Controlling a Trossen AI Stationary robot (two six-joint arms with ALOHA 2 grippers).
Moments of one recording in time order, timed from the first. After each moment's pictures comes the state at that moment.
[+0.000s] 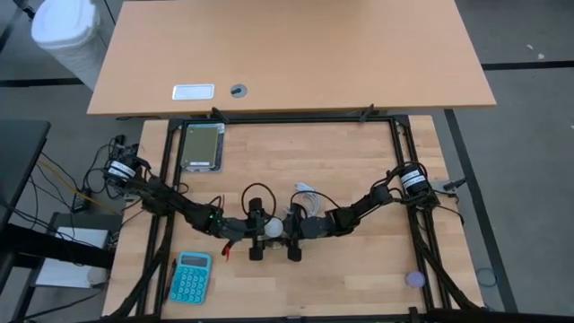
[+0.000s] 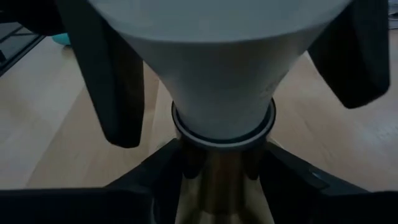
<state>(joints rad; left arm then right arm) -0.41 1.63 0.62 0.60 -0.46 -0.08 0.30 2.09 0.98 0.71 0.29 0.20</state>
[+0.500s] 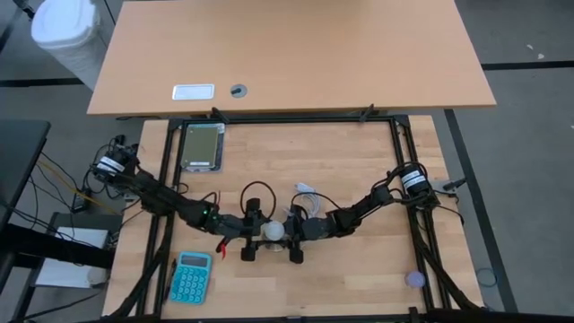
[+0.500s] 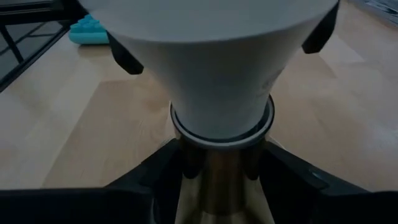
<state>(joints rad) -0.41 1.52 0.62 0.42 -0.34 -0.08 0.30 2.09 0.96 0.73 0.27 0.21</state>
